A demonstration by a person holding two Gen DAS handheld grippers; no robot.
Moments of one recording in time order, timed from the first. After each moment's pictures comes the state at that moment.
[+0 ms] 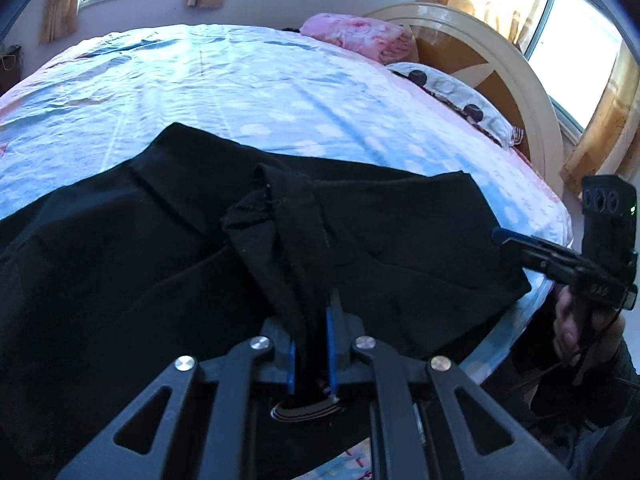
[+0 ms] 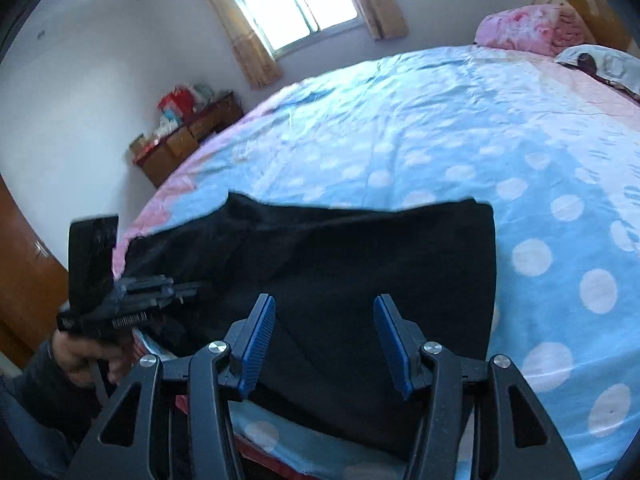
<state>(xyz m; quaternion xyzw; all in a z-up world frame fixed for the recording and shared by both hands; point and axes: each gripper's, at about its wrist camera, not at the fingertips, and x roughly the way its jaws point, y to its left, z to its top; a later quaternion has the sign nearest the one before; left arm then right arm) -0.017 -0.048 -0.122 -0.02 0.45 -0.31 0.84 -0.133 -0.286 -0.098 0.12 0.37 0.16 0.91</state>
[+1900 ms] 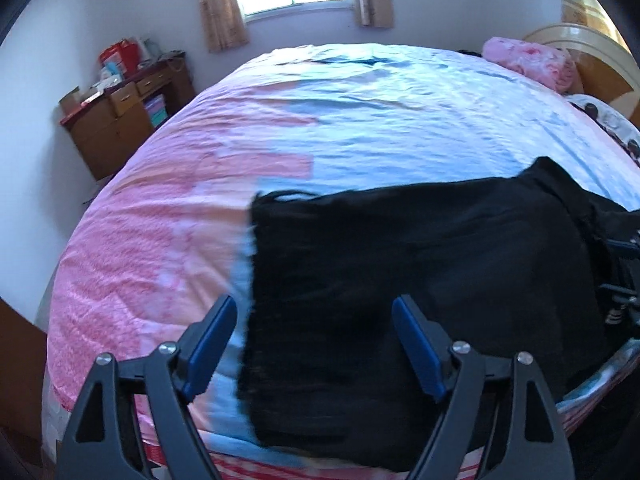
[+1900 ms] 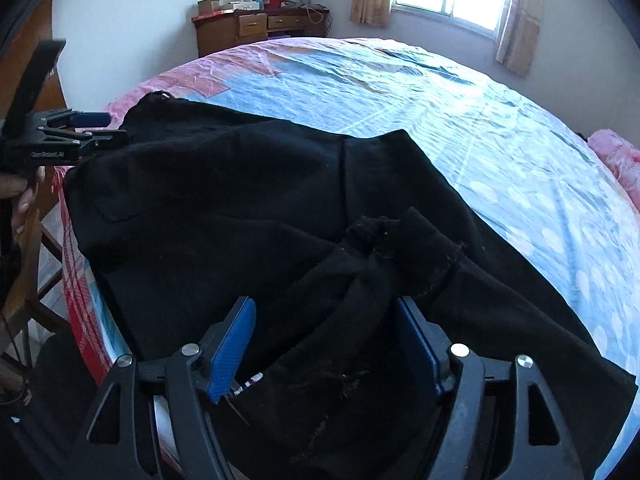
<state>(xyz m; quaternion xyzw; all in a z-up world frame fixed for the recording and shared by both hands) -0.025 0.202 -0.110 0.05 0.42 0.02 0.91 -0.063 -0.074 -0.130 -0.13 0.41 0.23 0.87</state>
